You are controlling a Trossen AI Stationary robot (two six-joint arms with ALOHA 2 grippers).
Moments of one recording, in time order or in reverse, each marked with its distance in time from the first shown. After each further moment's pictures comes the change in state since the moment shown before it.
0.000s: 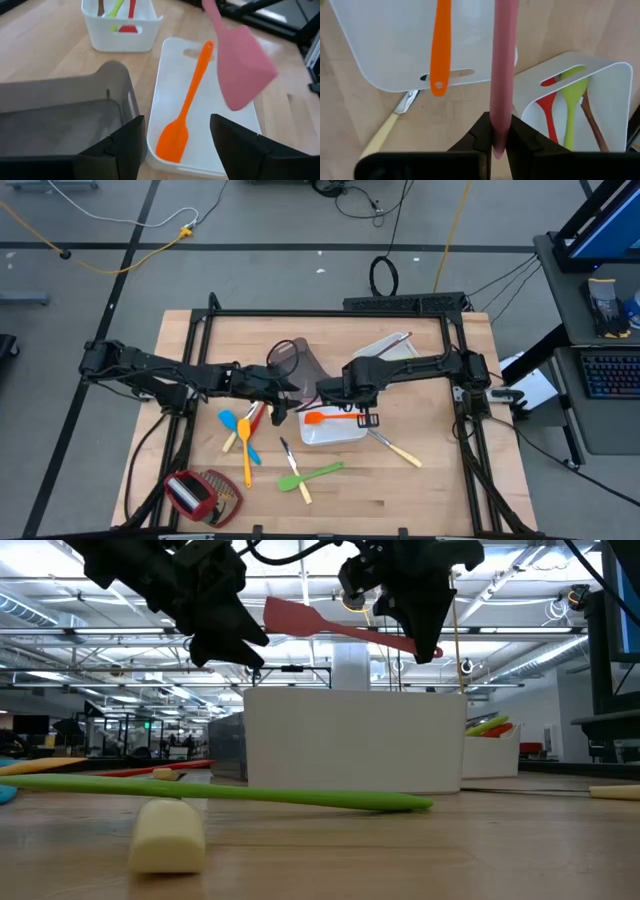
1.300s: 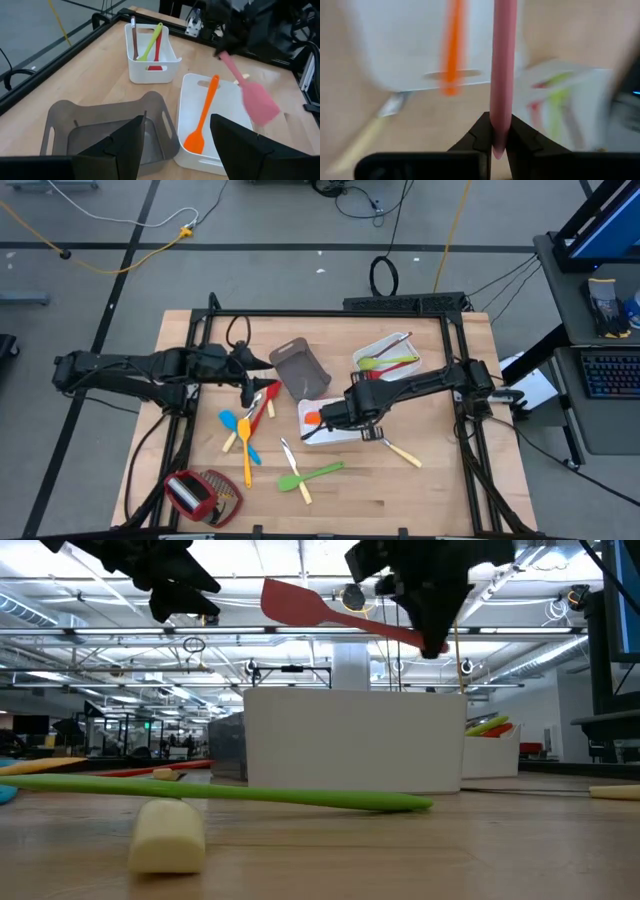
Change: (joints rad) left arm 0.086 -0.418 -0.002 -0.279 -0.026 0.102; right arm 0.121 0.000 -0.031 0.003 0.113 0.053
